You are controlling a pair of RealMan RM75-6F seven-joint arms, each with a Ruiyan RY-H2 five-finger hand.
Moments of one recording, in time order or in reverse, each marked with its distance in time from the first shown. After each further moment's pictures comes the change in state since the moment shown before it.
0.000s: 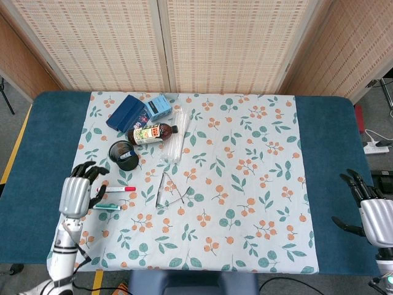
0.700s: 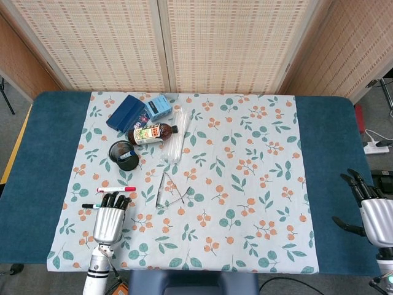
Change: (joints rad) left arm 0.089 -0.391 0.092 0.393 0.081 -0.015 0.281; right arm 0.002 0.002 0.000 0.003 0.006 -0.006 0.011
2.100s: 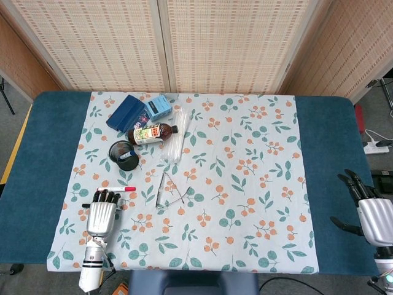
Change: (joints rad) left arm -0.007 -0.024 -0.064 0.169 -0.085 -0.113 -0.035; right arm 0.007 -0.007 -0.002 0.003 0.001 -0.011 -0.010
